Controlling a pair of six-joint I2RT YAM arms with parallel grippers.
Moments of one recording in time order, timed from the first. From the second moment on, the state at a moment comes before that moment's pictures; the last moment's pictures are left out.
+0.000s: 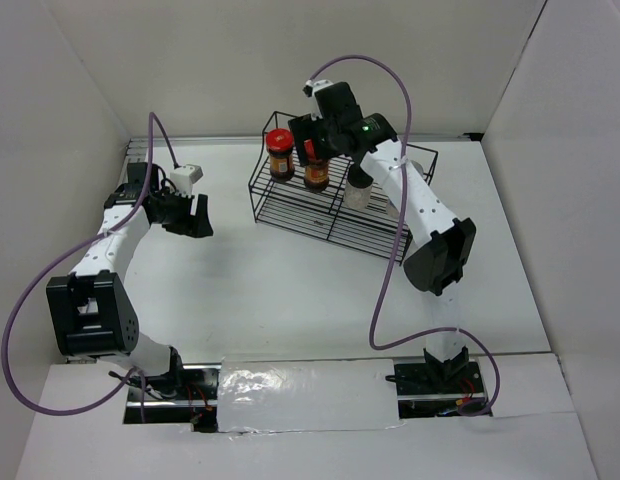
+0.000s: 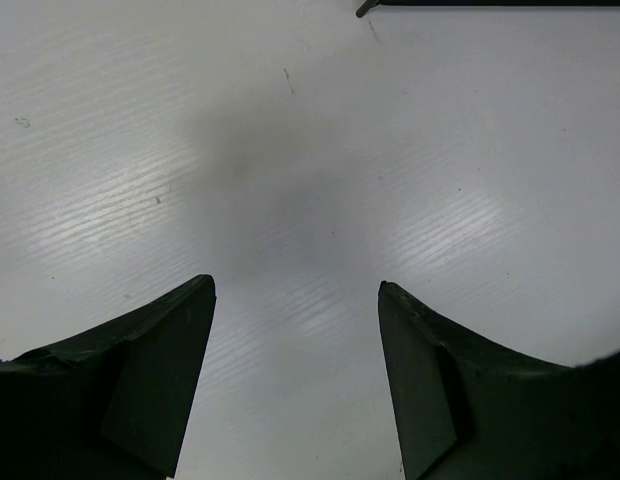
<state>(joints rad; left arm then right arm) 0.12 1.49 1.16 -0.67 0.48 0.28 0.55 2.07 2.33 -0.91 0.11 0.09</state>
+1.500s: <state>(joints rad) 0.16 1.49 1.17 -0.67 0.53 0.25 -0.32 1.43 1.36 -0.72 0.15 0.36</state>
